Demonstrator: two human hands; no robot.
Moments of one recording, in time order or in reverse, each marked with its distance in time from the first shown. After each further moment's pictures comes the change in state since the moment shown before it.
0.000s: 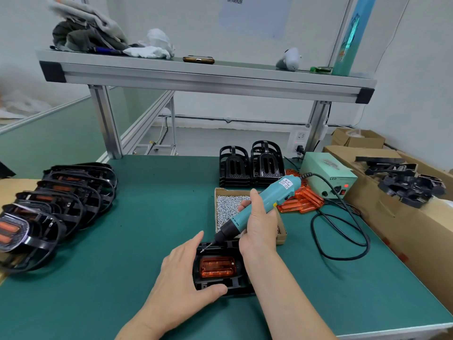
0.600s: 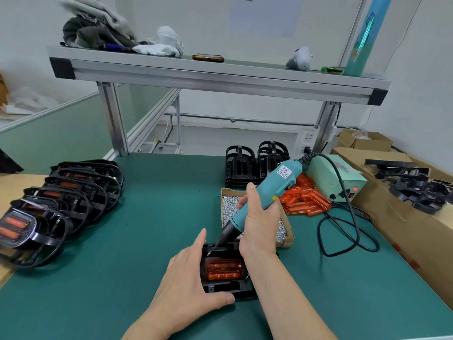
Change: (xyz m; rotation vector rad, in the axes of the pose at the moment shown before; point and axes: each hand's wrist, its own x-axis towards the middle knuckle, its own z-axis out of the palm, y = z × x) left_hand 0.001 -0.001 0.004 -0.002 -0.024 -0.071; right_hand -0.011 0.003 0.014 -0.054 -0.124 -0.244
